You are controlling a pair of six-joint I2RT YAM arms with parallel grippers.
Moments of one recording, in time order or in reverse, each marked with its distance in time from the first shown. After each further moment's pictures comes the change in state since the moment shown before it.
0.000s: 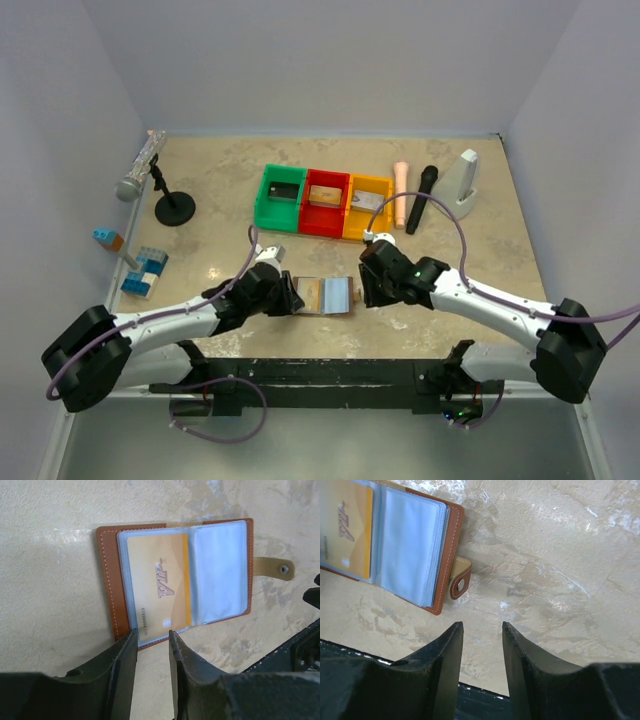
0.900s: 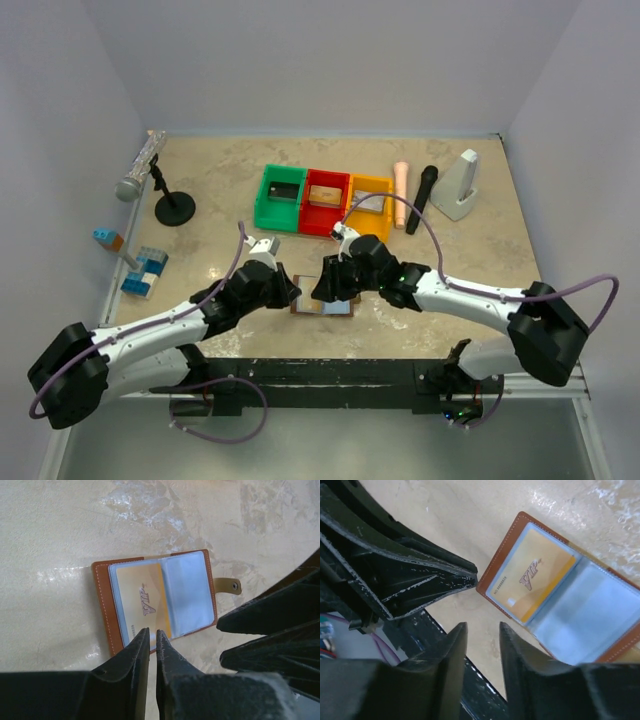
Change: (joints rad) left arm 0.000 -0.161 0.010 0.005 -0.054 0.053; right arm 0.040 0.093 -0.030 0.555 -0.373 0.062
